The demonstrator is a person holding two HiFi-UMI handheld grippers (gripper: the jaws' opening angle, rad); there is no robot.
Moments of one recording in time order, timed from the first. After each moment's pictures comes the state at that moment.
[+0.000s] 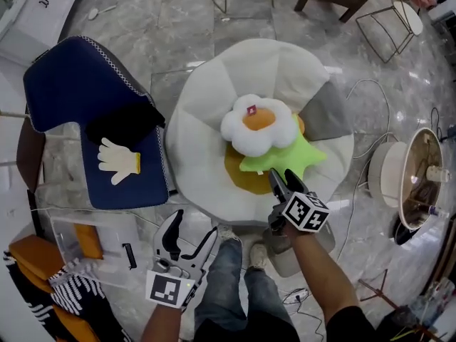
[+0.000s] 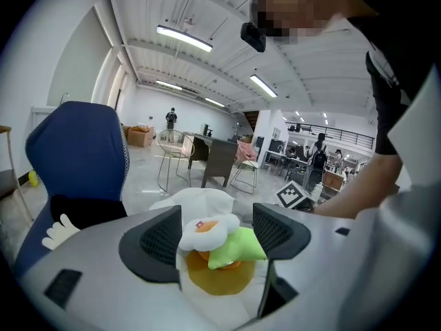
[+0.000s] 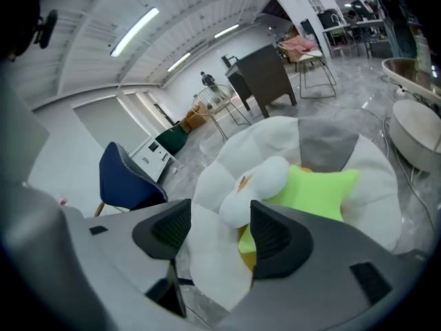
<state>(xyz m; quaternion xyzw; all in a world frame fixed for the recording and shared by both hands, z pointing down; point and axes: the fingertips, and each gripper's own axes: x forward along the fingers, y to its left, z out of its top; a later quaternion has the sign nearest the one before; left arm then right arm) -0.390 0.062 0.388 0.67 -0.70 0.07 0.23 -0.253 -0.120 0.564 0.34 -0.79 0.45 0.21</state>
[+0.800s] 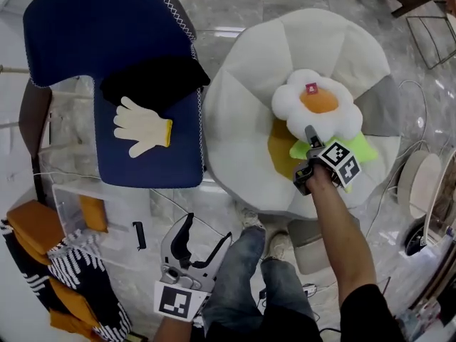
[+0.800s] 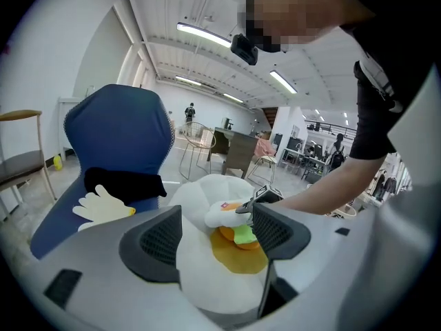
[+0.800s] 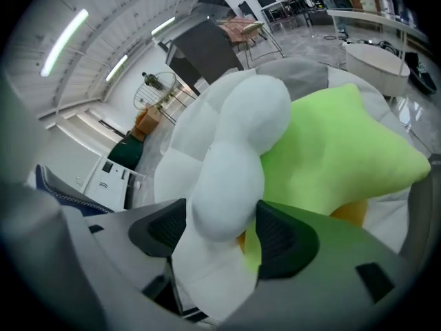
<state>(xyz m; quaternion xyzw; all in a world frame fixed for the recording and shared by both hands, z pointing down) -0.436 0.148 0.452 0.60 -0.74 0.06 0.30 -0.315 -0.152 0.712 0.46 -0.65 0.57 0.21</state>
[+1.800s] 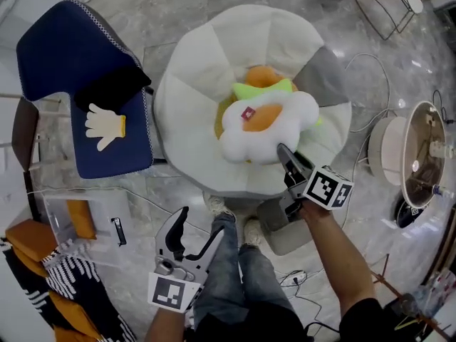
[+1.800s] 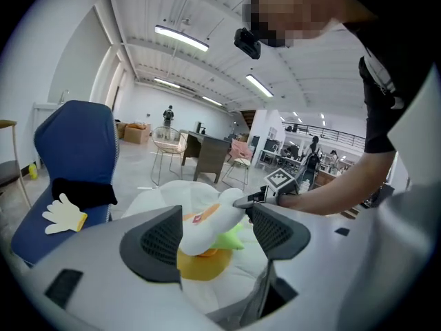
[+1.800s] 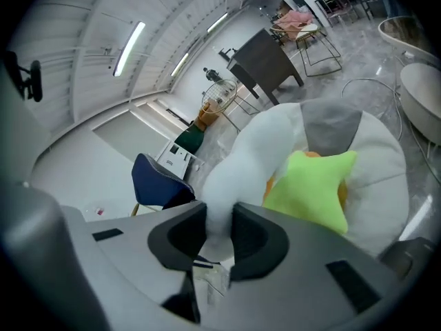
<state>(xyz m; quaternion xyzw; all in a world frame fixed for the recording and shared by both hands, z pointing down) -0.290 0.114 0.385 0.67 -0.69 0.06 0.25 -0.202 -0.092 0.524 0.25 -0.79 0.53 0.18</state>
